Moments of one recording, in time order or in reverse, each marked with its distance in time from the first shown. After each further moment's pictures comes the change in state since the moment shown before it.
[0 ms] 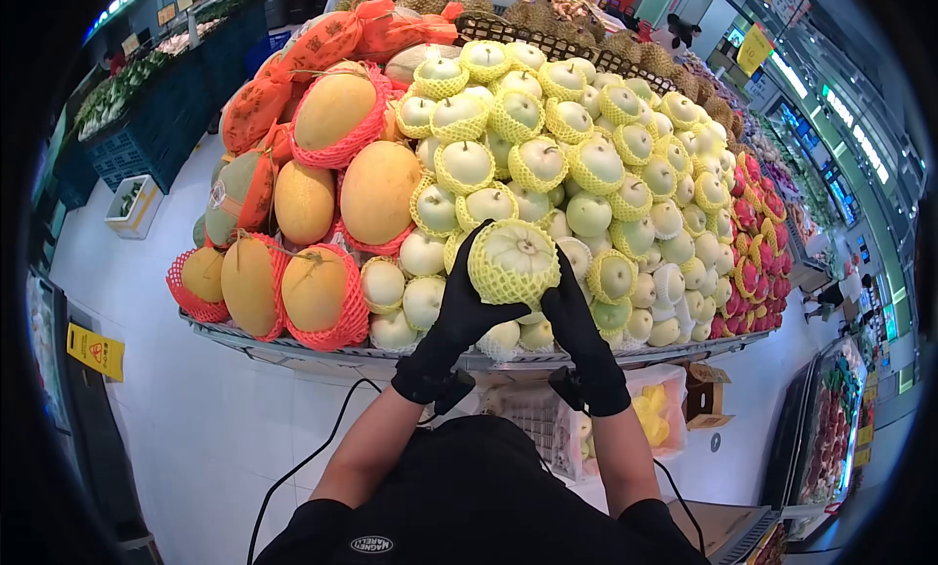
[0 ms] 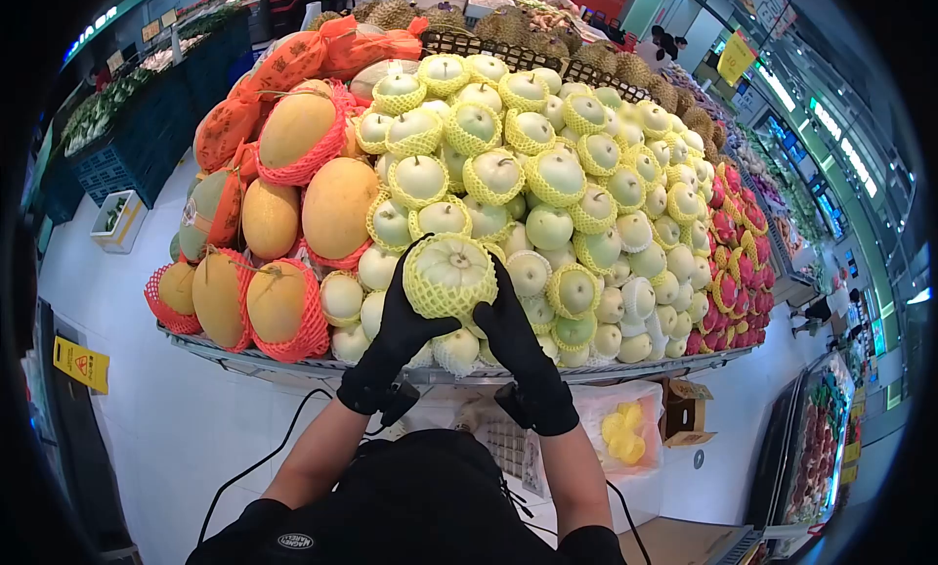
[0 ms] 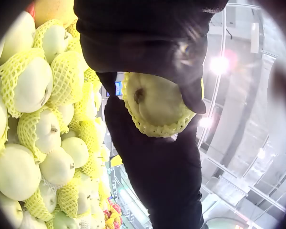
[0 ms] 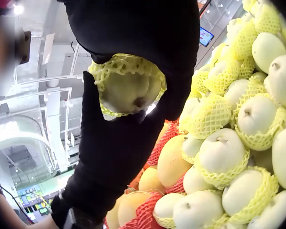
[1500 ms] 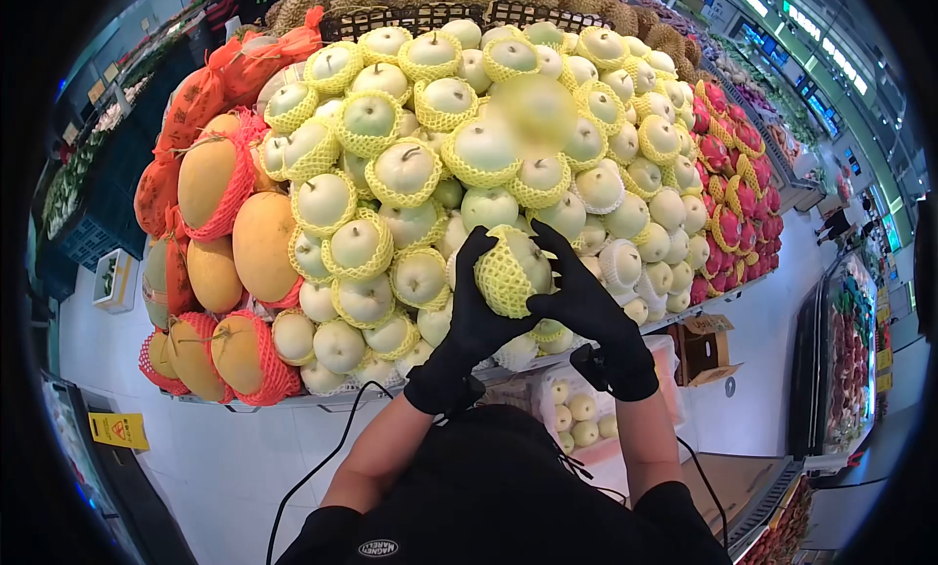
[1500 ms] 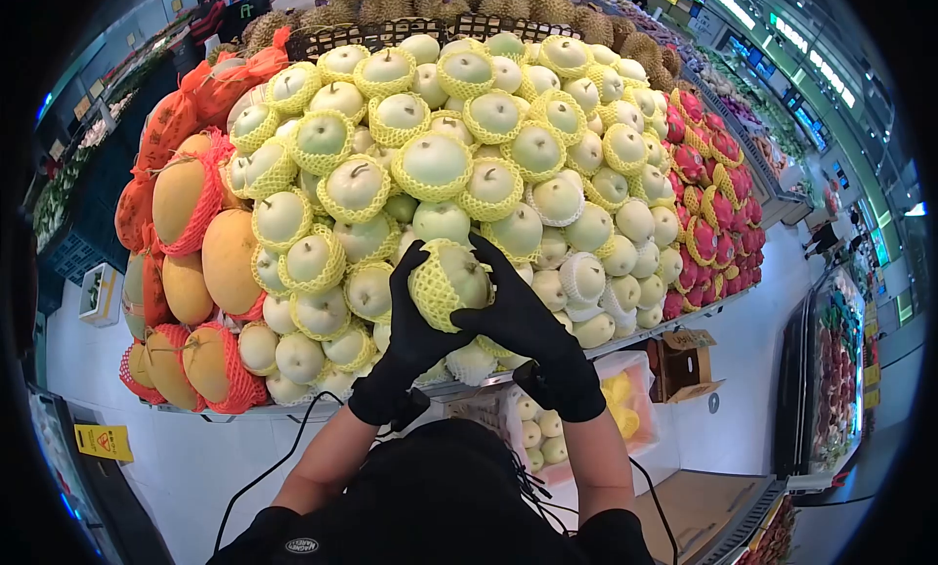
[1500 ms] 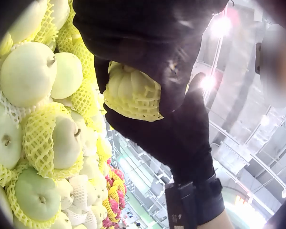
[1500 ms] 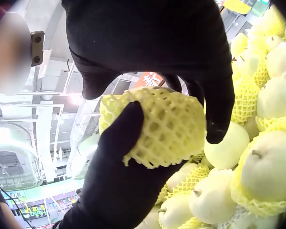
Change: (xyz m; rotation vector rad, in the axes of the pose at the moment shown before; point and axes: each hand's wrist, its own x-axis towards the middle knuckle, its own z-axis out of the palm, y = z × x) left_hand 0.070 -0.128 0.151 0.215 -0.054 0.128; right_hand 0.020 -0.035 -0.188 -0.288 -0.023 0.231
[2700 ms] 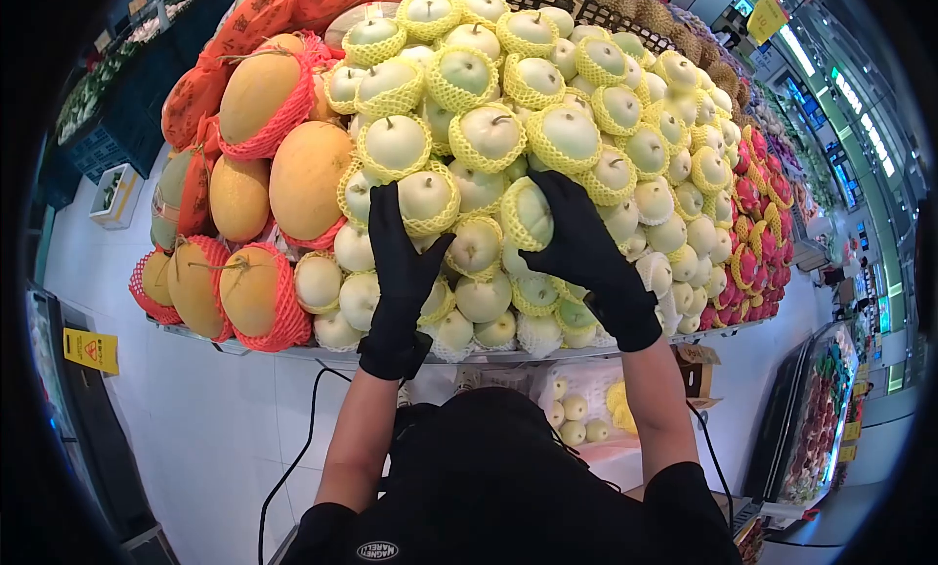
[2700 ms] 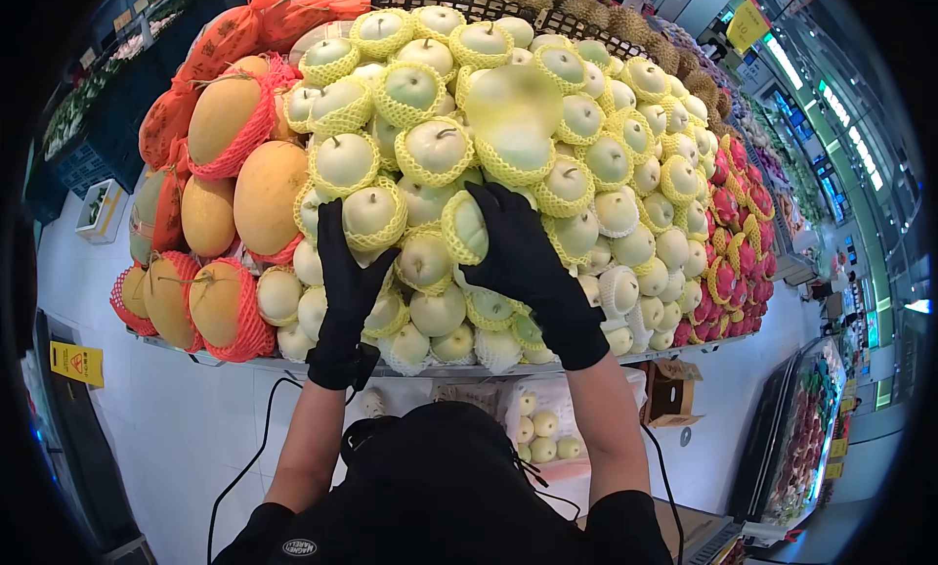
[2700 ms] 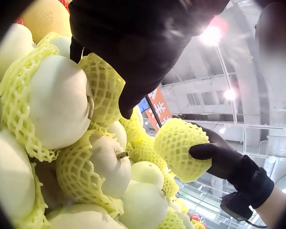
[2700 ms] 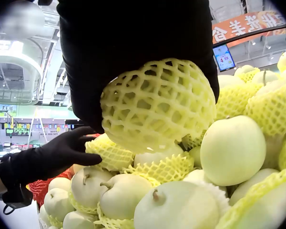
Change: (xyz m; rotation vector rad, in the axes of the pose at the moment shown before) left_hand -0.005 0.009 -0.167 0.884 0.392 0.119; right_hand 0.082 -0.022 0.060 -0.806 0.000 -0.516
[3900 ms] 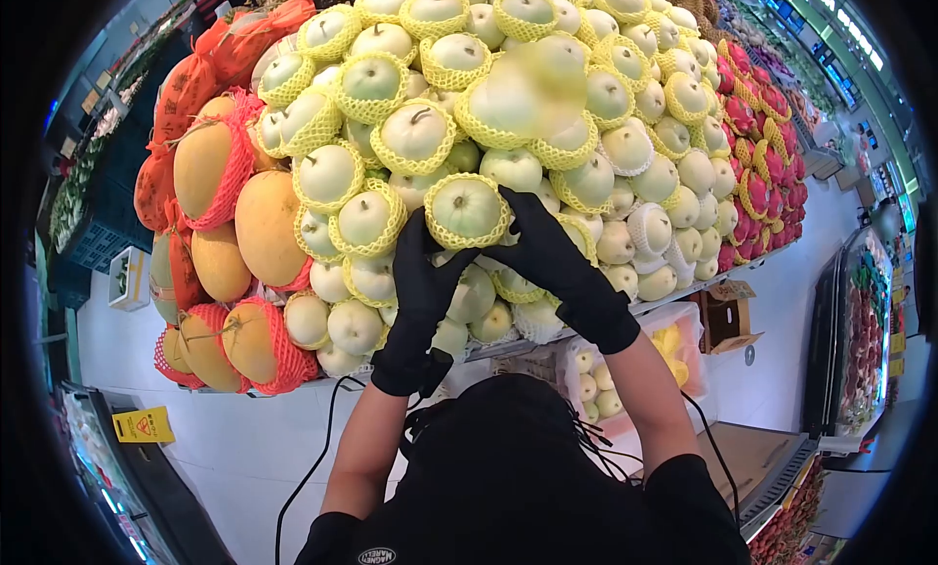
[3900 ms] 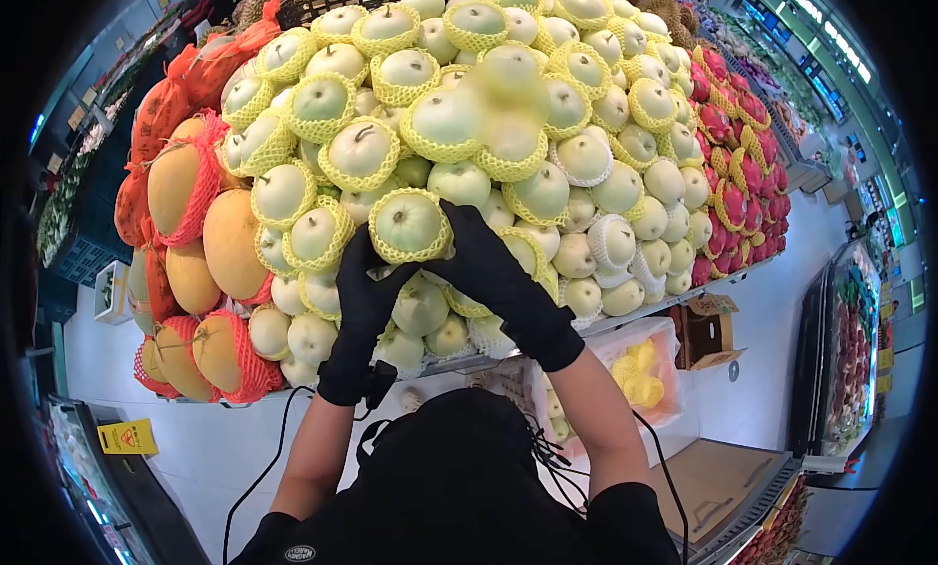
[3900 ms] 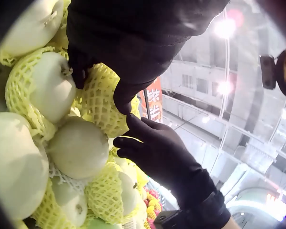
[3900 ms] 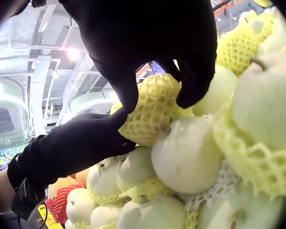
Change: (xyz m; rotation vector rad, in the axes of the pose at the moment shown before) left_hand -0.010 0.048 0.055 -0.270 -0.392 -0.245; right_hand -0.041 0.037 0.044 0.524 0.143 0.256
